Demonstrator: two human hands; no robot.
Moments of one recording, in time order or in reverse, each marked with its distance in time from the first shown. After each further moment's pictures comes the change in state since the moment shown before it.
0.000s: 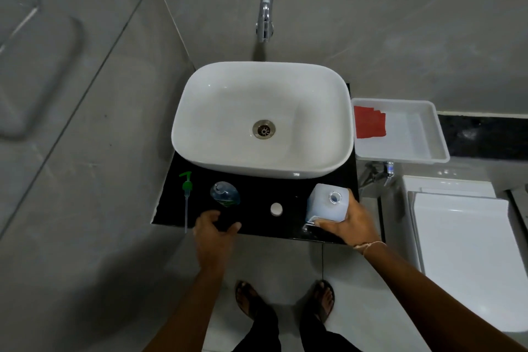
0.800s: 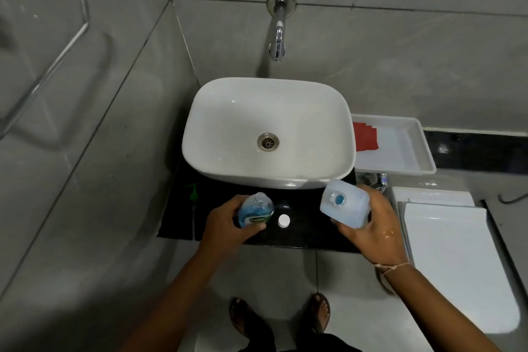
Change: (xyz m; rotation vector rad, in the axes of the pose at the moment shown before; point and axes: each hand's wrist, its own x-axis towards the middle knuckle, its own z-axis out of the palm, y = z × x) left_hand 0.020 0.063 -0.055 -0.220 -0.453 0.472; right_hand -0.042 -0.088 -0.028 -0.094 0.276 -0.274
